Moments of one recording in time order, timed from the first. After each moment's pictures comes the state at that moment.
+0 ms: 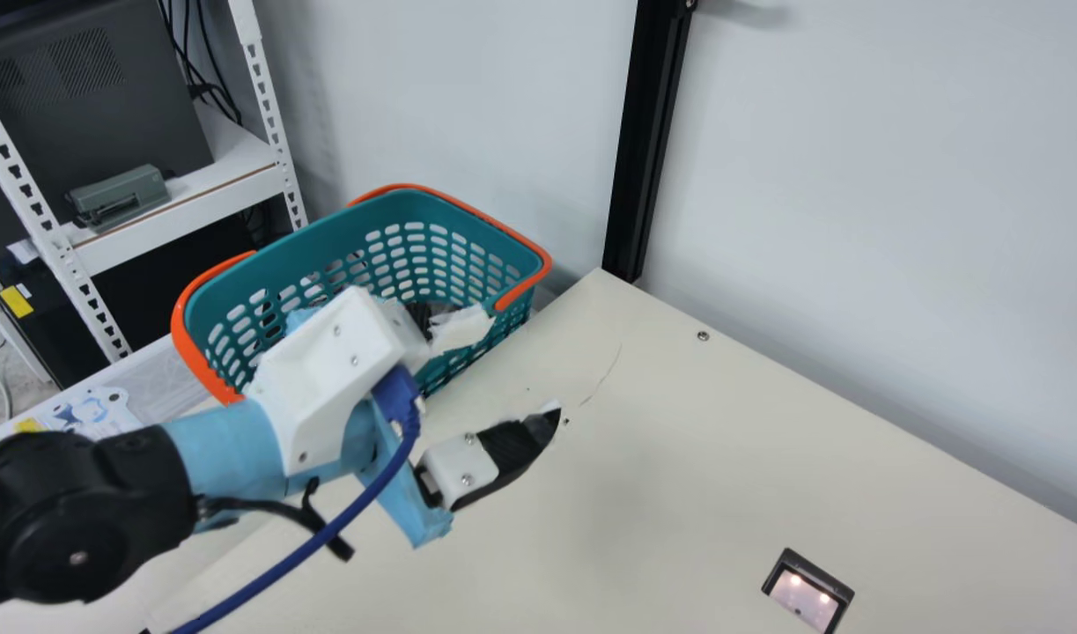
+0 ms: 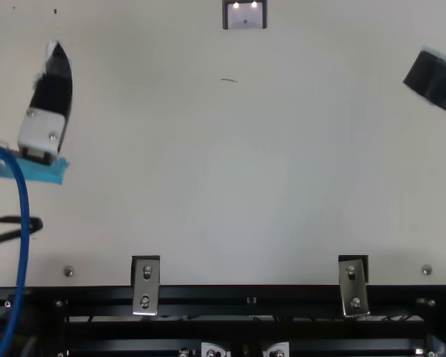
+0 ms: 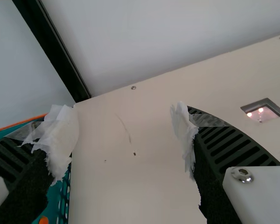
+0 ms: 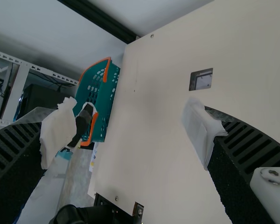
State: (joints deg) left arm -8.9 50.7 -22.8 -12.0 -1.0 22.8; right arm -16.3 58.5 -56.7 59.3 69.7 -18.1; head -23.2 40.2
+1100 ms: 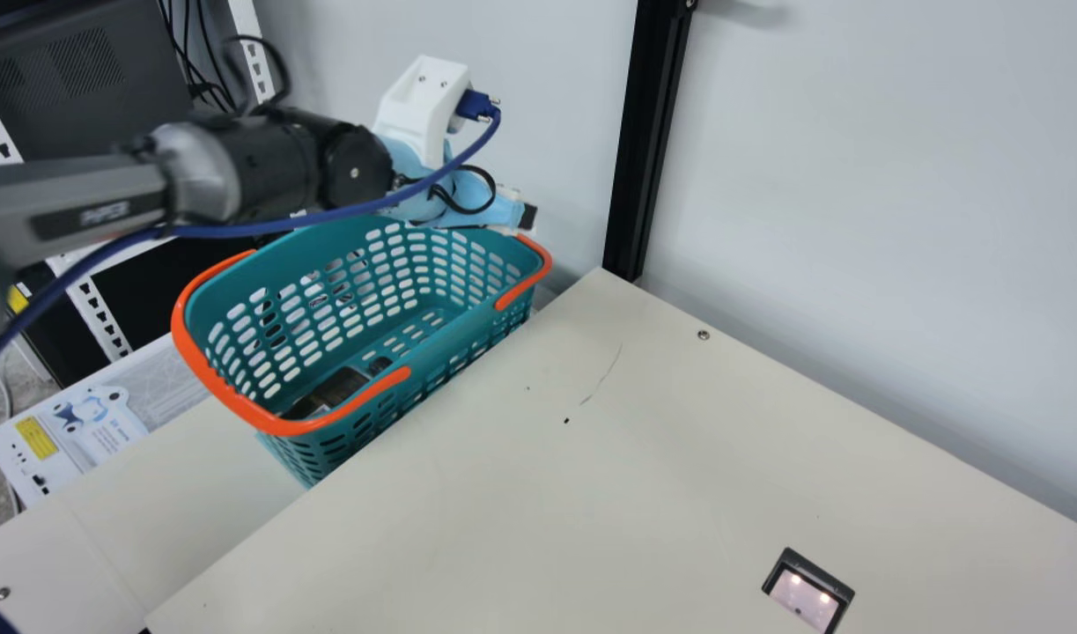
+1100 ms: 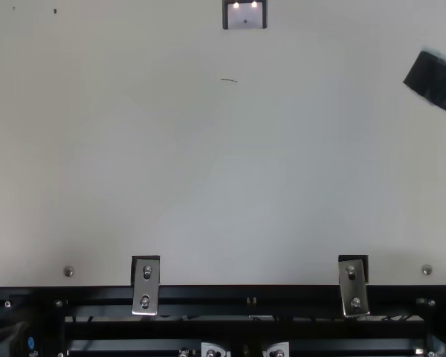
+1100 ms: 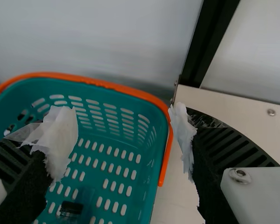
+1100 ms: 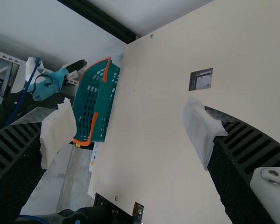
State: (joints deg) left arm 15.0 99.4 -71.0 1.5 19.8 -2.6; right arm -16.3 58.5 -56.7 59.3 69.7 -18.1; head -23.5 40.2
